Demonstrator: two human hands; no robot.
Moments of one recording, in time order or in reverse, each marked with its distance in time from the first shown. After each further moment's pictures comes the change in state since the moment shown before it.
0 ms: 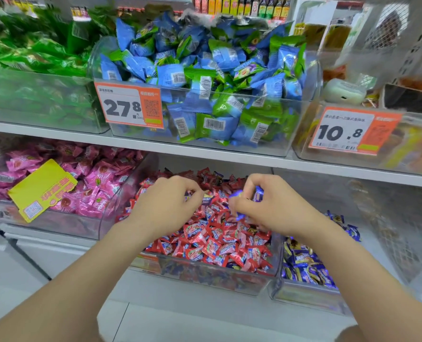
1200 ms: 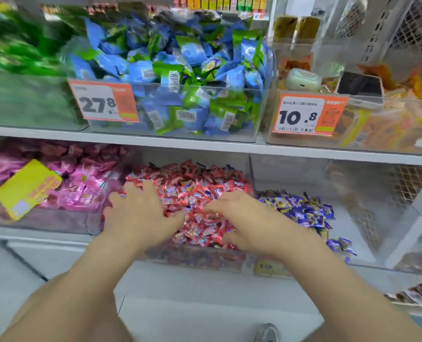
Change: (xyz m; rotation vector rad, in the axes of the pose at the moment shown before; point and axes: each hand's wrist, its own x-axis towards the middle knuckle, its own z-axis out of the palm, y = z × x) left_hand -0.047 0.020 0.004 0.397 -0.122 -0.408; right_hand -0.032 0.024 0.021 -0.757 -0.225 -0.338
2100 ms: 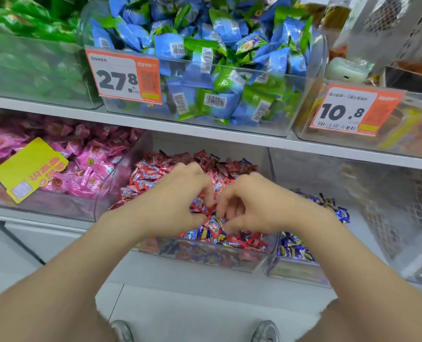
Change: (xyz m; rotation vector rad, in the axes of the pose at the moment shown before) left_hand 0.028 -0.003 -0.006 -0.263 -0.035 0.769; right_hand 0.037 0.000 -0.022 0.264 -0.091 0.030
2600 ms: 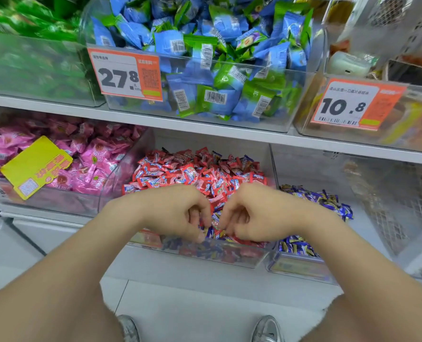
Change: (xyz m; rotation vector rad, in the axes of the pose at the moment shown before) left_hand 0.004 -0.018 0.005 -0.229 -0.430 -0.052; right_hand -0.015 -0.009 0.006 0.034 -0.123 0.010
